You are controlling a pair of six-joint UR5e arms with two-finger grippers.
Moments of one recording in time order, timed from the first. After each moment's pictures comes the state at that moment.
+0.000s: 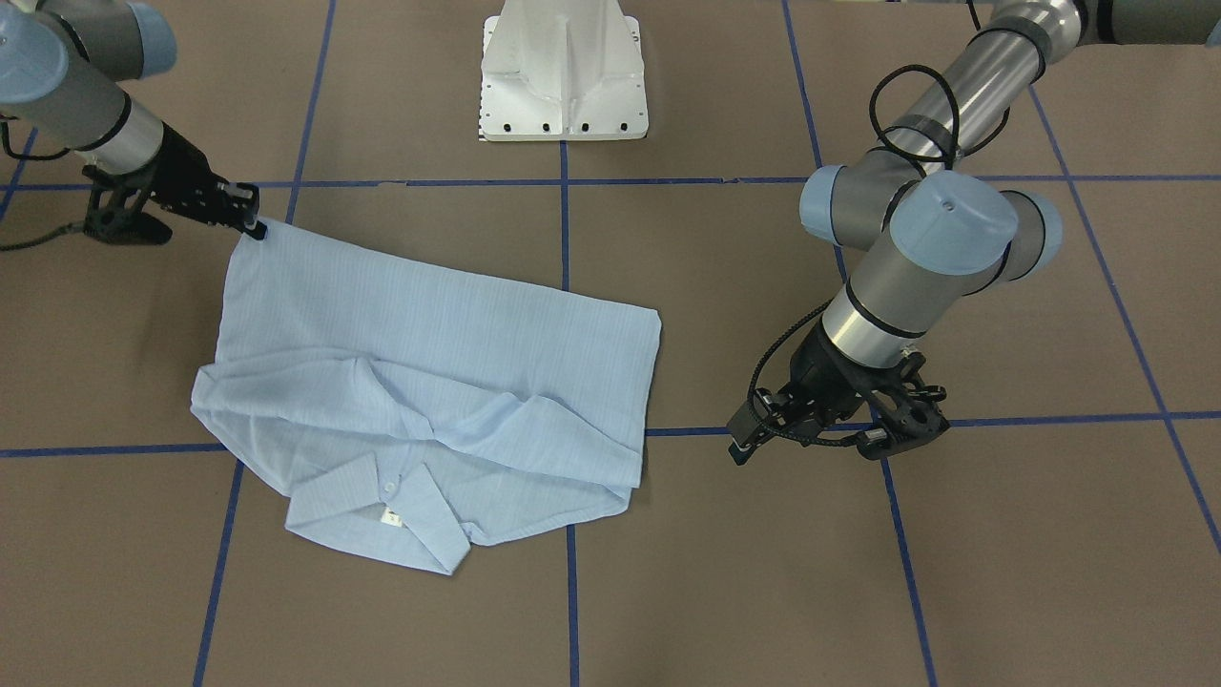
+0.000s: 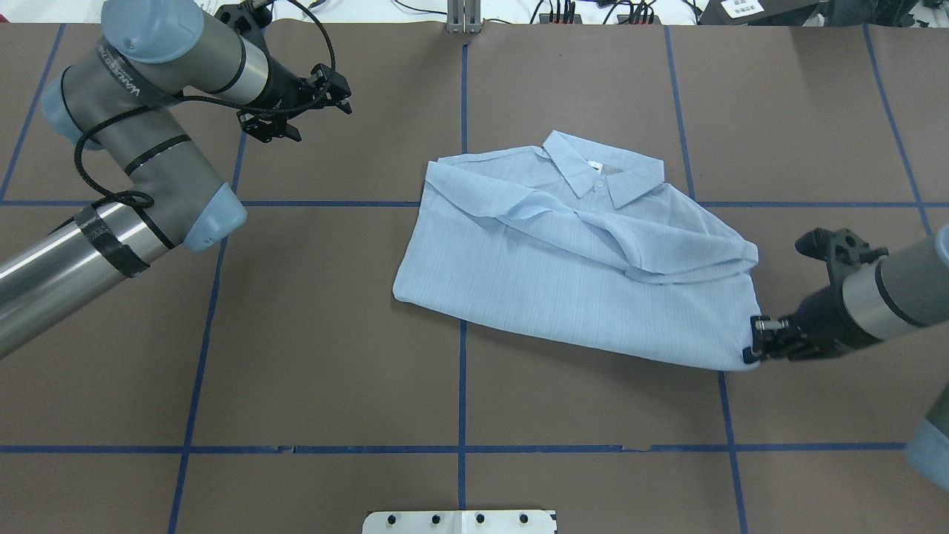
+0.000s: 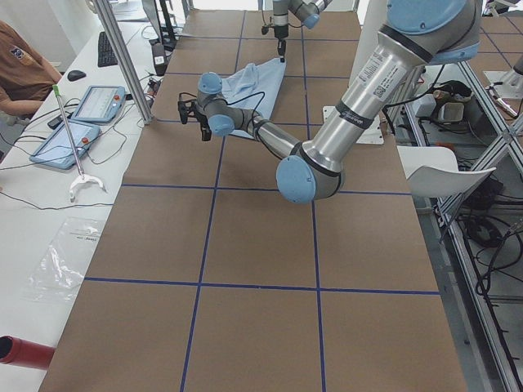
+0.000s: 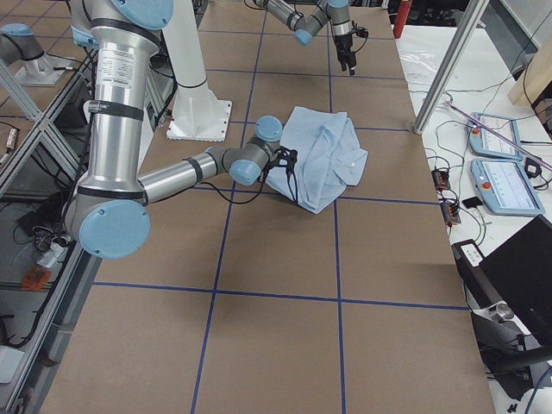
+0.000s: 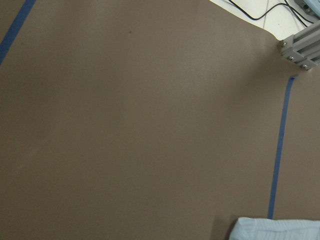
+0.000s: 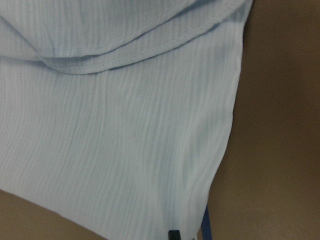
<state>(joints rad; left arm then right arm) -0.88 -2.22 -1.39 -2.17 -2.04 -1.47 0.67 -1.78 2.06 -1.00 2.24 1.29</state>
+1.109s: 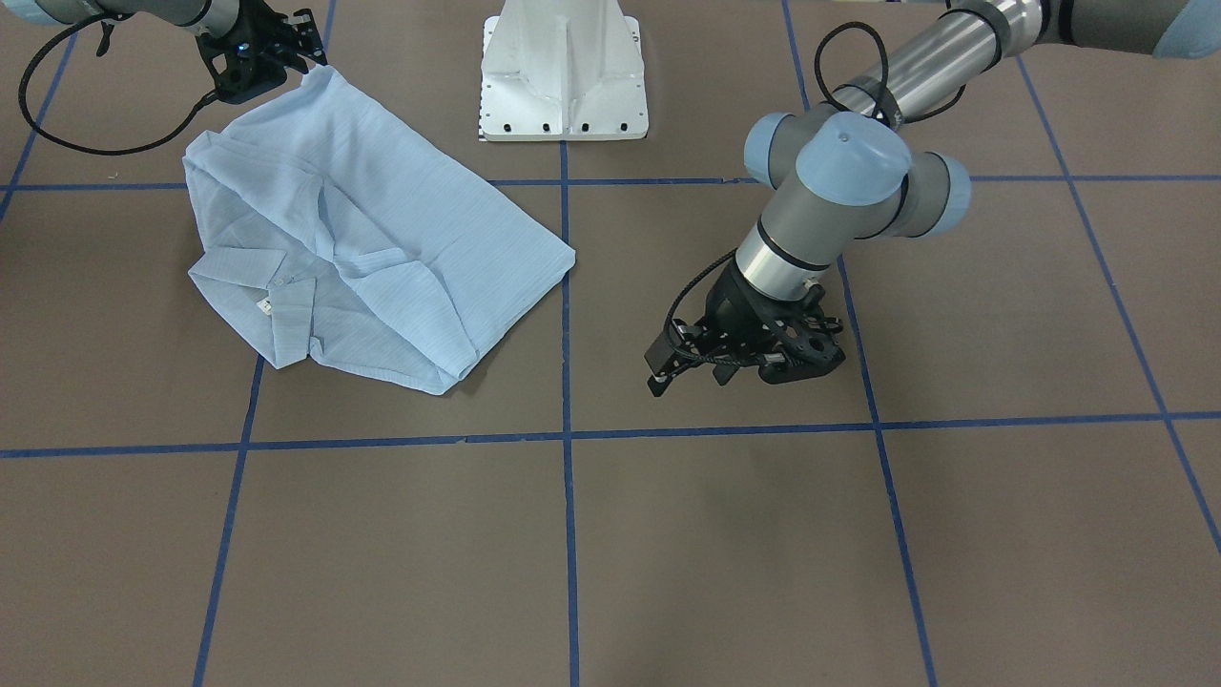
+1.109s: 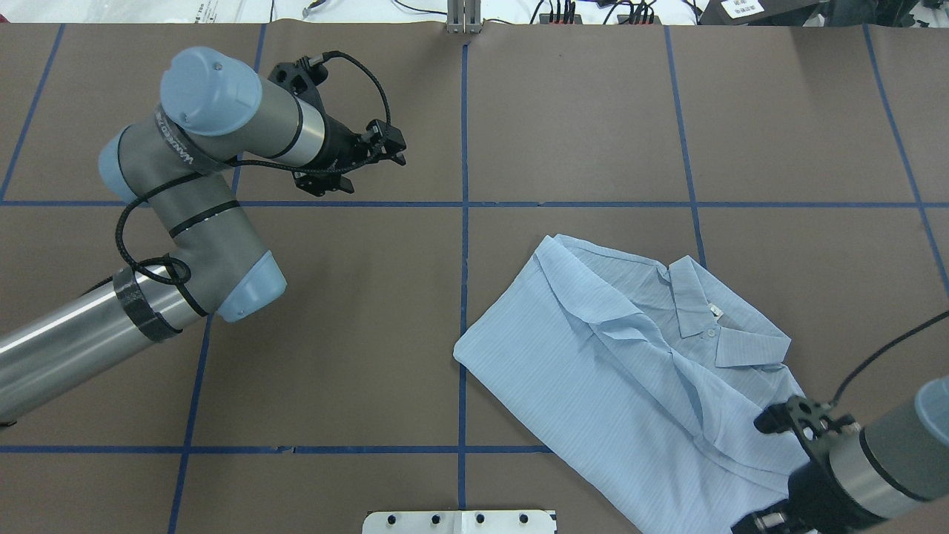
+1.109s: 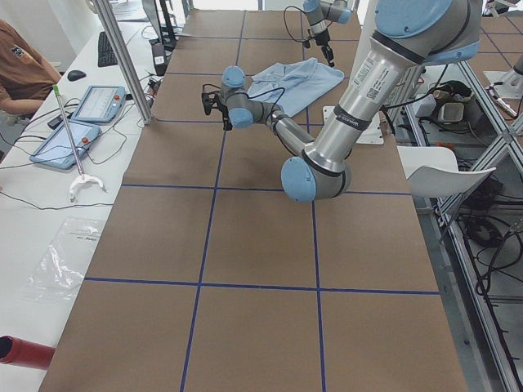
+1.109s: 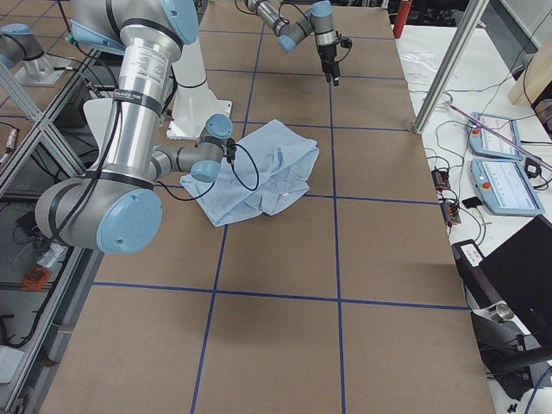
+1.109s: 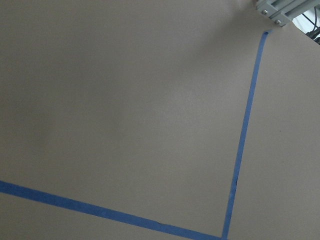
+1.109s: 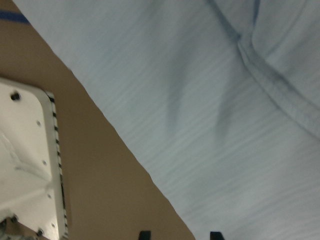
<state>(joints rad) -0.72 -2.21 -1.51 -2.14 -1.97 -1.55 0.32 -1.88 2.14 -0.77 2.23 1.30</state>
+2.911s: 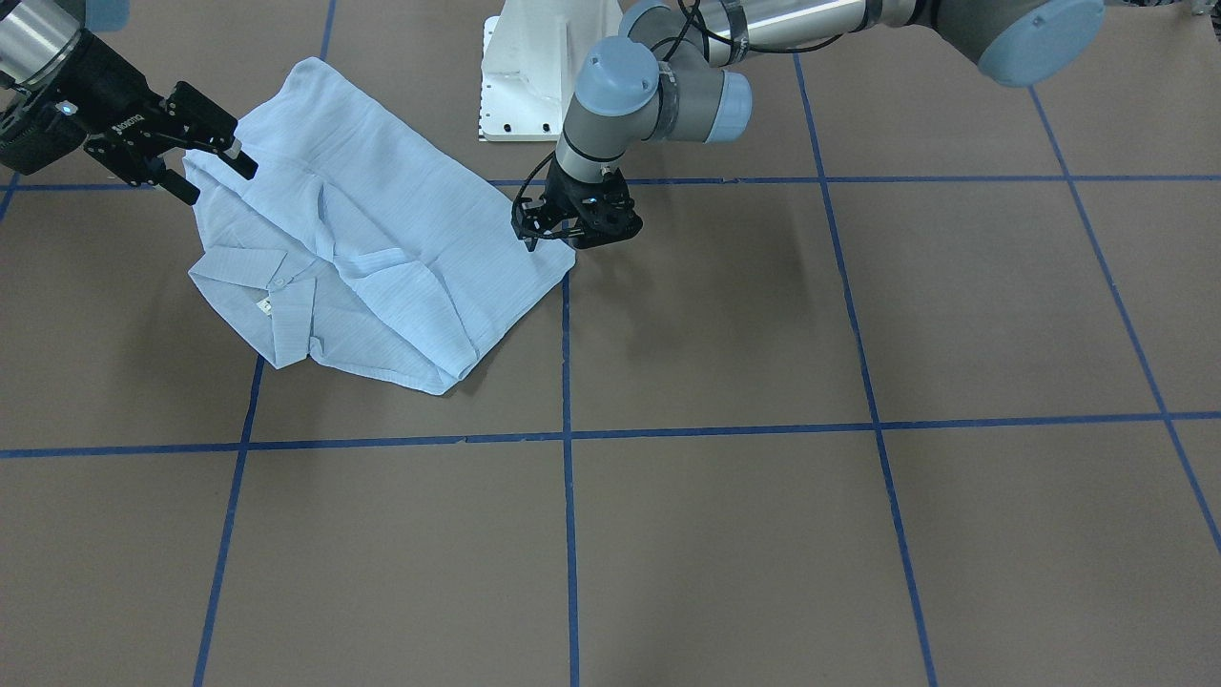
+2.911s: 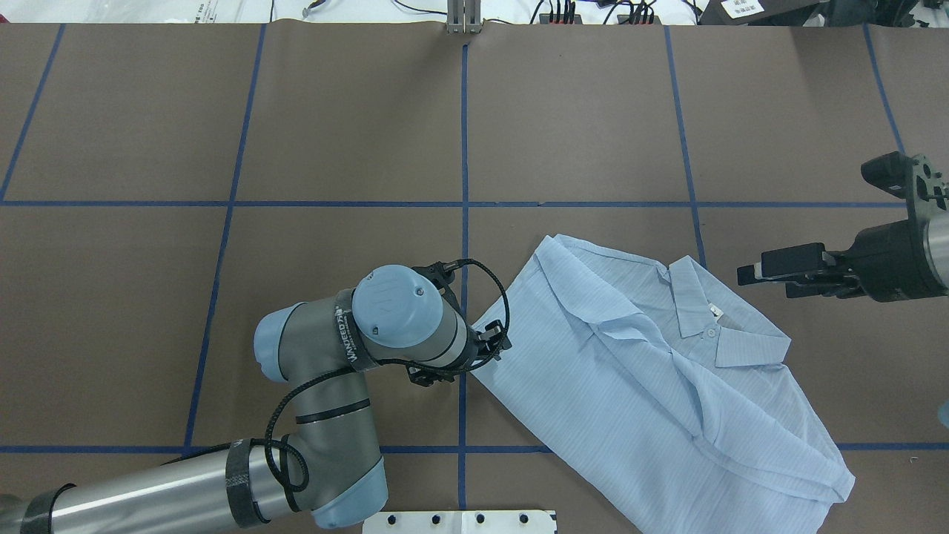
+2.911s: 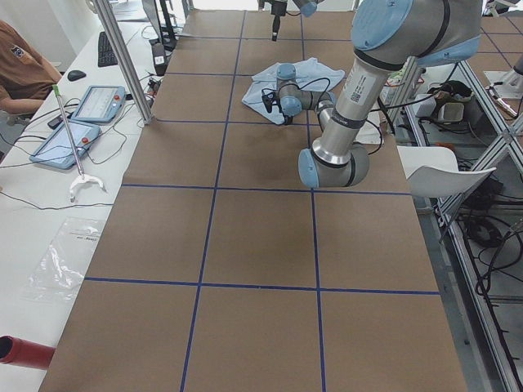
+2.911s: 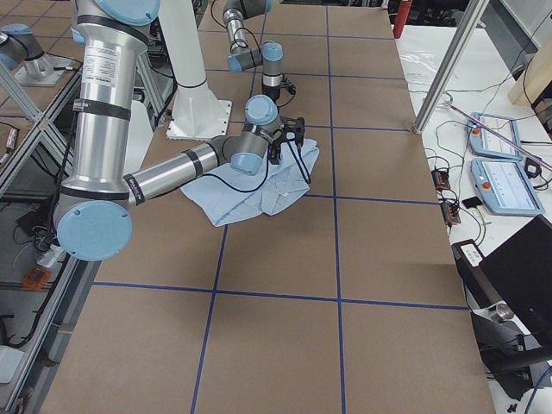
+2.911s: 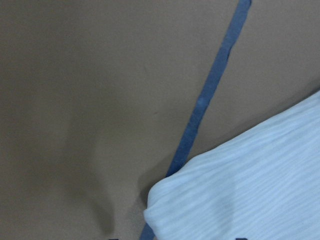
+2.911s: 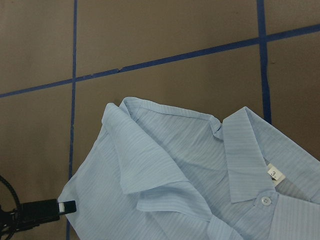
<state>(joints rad) -0.34 -2.30 -1.53 -1.92 -1.87 -1.77 0.87 -1.73 2.10 -0.77 2.24 1.29</state>
